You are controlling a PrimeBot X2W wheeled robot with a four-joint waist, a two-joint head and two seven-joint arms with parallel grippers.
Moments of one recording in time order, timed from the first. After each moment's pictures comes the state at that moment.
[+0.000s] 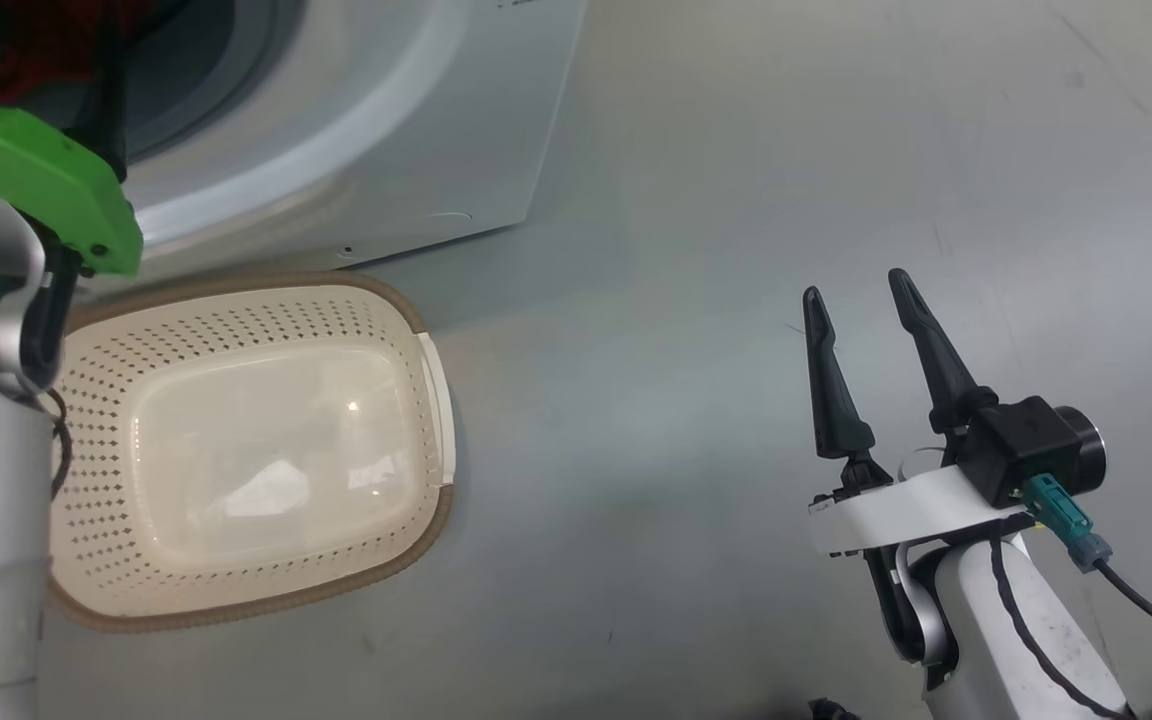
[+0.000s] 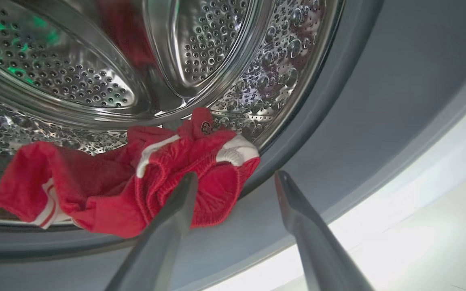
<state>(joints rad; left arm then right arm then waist) -0.74 0.22 -0.09 0.31 -0.32 -0.07 0.24 -0.19 -0.06 0.30 0.05 0.25 -0.08 -0.25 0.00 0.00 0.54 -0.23</state>
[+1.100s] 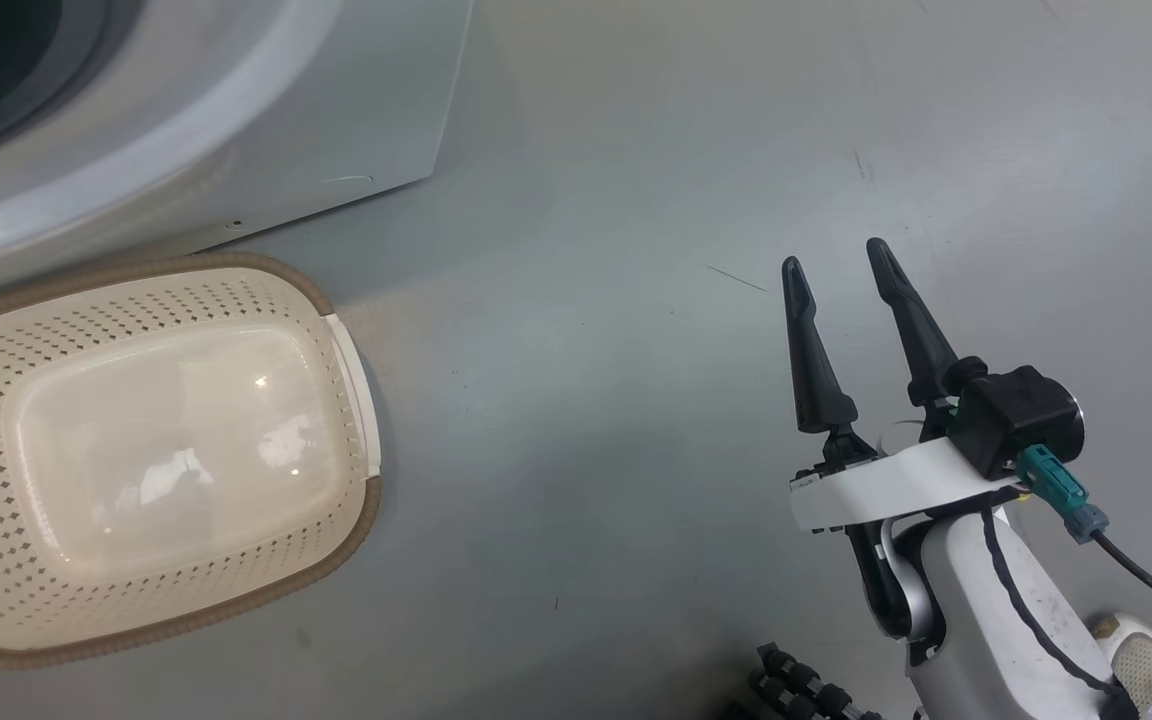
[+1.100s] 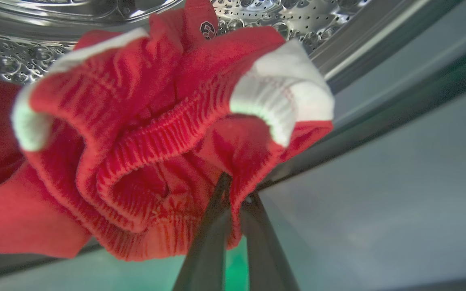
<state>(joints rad) -0.99 0.32 -0.08 0.66 -0.32 -0.09 0.42 -0.25 -0.05 0.33 0.07 0.31 -0.07 -0.25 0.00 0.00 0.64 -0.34</state>
